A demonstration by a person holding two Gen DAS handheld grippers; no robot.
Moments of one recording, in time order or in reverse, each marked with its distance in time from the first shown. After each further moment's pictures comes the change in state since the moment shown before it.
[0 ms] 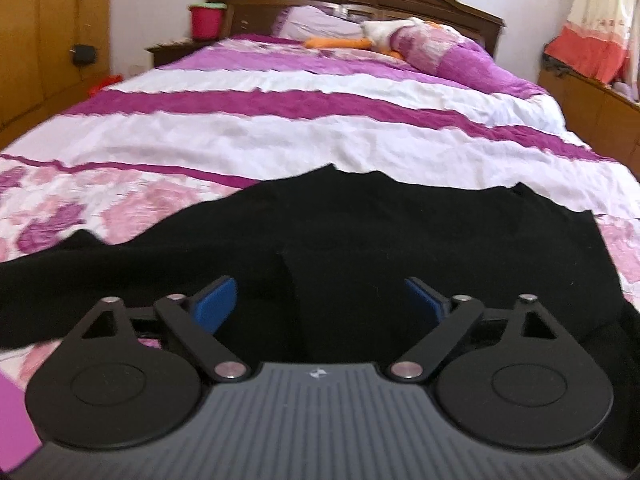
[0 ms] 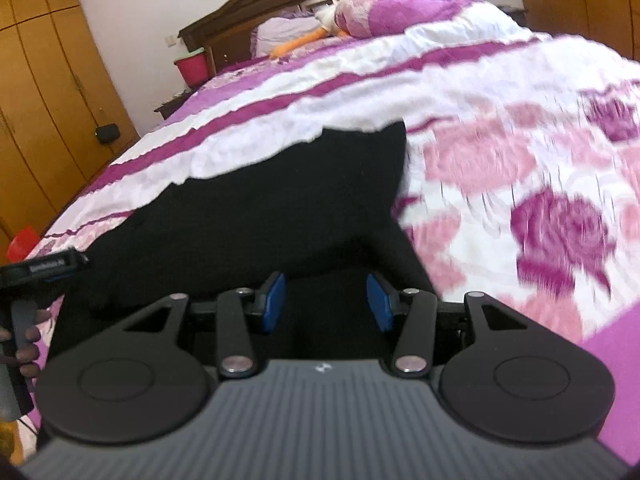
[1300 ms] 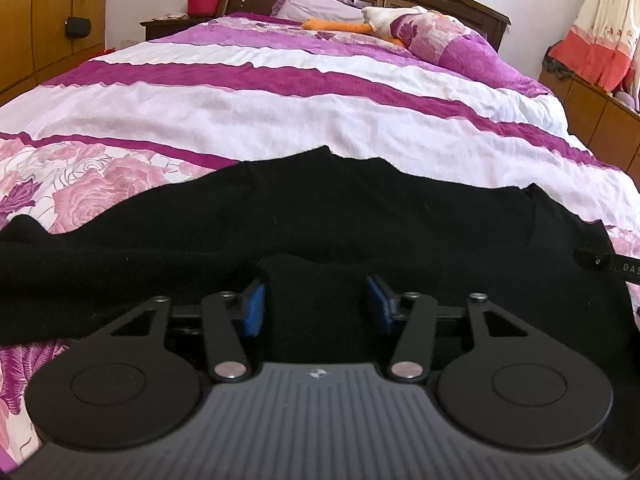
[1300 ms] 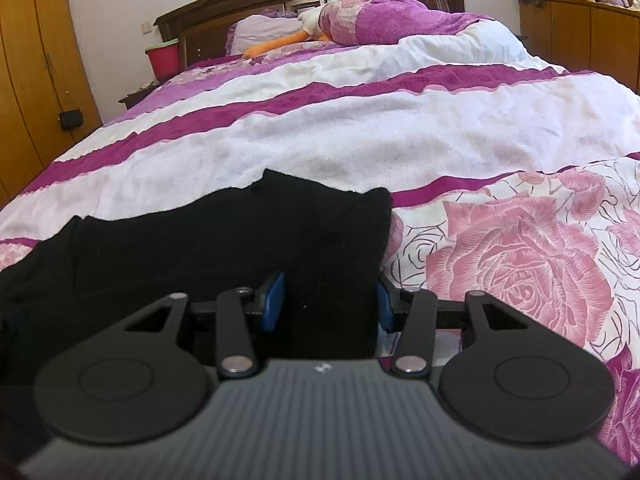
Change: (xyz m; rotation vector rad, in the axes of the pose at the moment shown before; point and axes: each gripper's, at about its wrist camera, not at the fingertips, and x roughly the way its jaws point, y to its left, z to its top) left arm 0.050 0.001 0.004 -0.060 0.036 -0.012; right arm 0.129 -0.025 0.061 -0.081 -0.023 -0.107
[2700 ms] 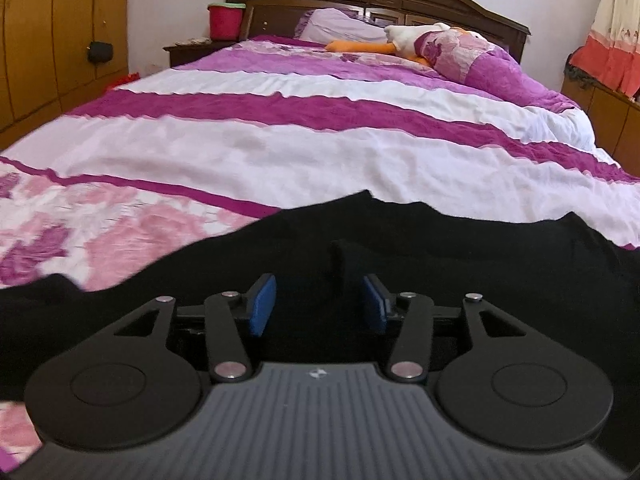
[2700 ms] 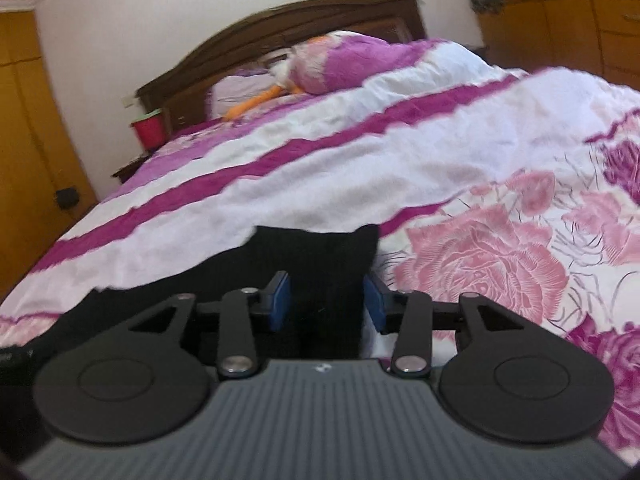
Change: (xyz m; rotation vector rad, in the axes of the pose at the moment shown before) left arm -0.007 0.013 0.026 0.022 -0.064 0.101; right arm -0.044 -0.012 -0.004 0.150 -0.154 0.009
